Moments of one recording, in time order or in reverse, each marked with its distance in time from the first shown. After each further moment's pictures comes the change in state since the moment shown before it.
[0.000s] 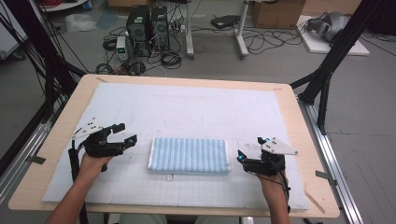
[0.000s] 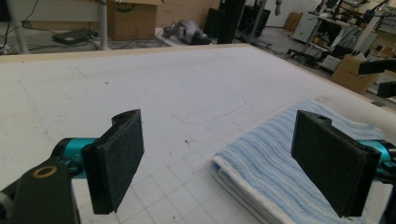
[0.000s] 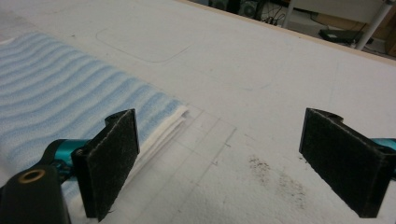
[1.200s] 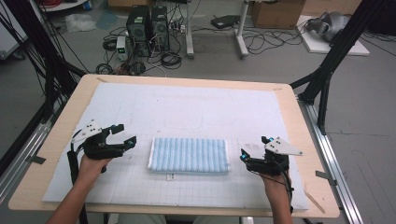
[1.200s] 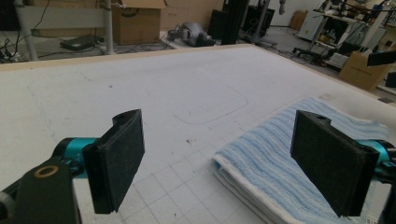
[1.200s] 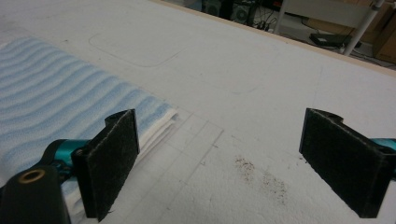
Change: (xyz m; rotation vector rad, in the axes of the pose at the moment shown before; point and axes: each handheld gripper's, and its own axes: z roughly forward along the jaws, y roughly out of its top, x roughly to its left) left arm -0.005 0.000 -0.005 -0.009 0.020 0.032; right arm -0.004 0.003 -0.008 -0.011 -0.025 0.000
